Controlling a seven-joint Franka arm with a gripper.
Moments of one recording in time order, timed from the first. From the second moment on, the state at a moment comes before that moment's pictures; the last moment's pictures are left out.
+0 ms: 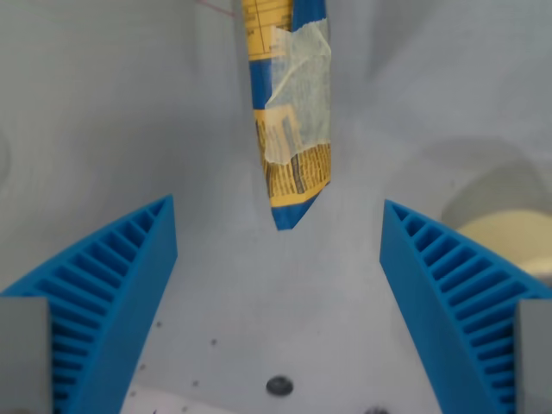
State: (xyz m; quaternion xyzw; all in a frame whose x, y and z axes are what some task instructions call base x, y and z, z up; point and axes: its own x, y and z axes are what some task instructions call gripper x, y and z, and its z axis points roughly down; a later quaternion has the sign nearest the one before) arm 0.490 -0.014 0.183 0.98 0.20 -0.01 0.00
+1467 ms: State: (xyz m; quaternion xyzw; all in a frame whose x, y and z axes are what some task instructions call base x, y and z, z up) arm 0.504 -0.015 0.126 0.97 0.25 0.00 0.01
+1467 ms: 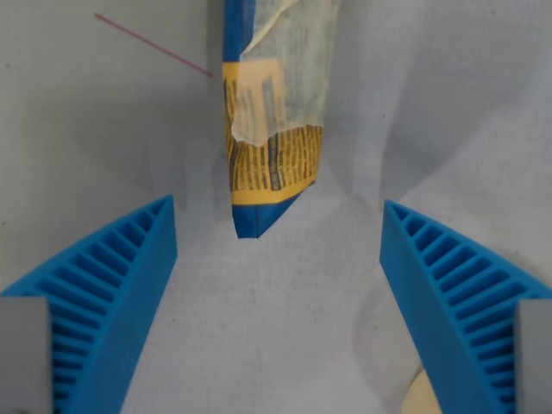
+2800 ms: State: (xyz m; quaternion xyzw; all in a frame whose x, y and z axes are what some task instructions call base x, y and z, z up) arm 0.523 -0.013 0.123 0.97 0.26 0.02 0.02
